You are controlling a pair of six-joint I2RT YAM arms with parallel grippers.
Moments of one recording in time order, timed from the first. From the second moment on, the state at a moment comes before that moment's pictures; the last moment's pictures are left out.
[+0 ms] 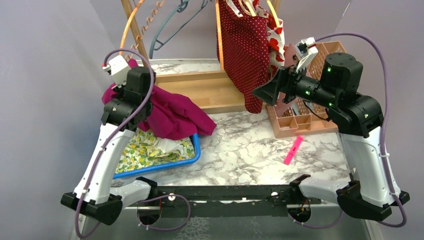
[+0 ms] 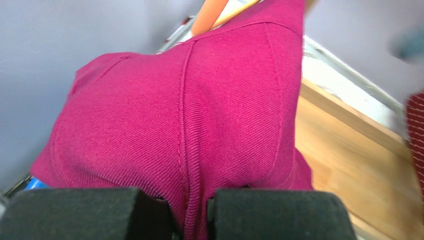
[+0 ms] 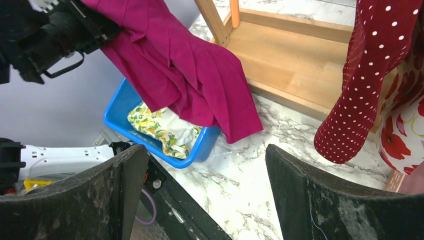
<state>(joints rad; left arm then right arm) -0.41 1.12 1.50 -0.95 -0.83 -0.63 0.49 1.17 1.84 -0.95 -0.34 0.32</state>
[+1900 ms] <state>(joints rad) -0.15 0.95 0.83 -0.79 -0.18 -1.48 0.49 1.15 1.78 -0.94 -0.35 0.30</state>
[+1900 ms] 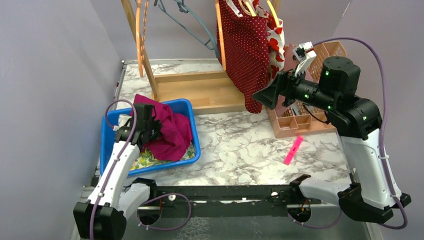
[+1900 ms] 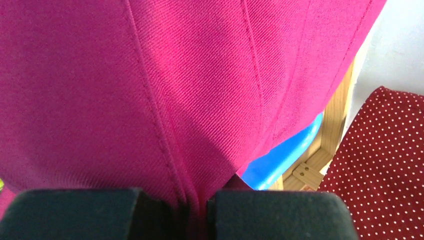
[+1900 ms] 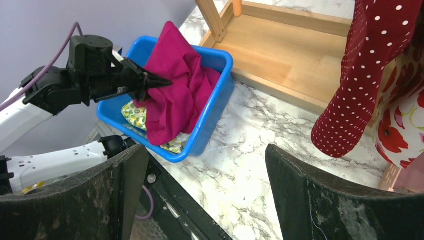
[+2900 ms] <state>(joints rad) -0.15 0.63 1.22 -1.00 -0.27 -0.84 0.49 1.16 1.83 -0.96 -0.22 0.23</state>
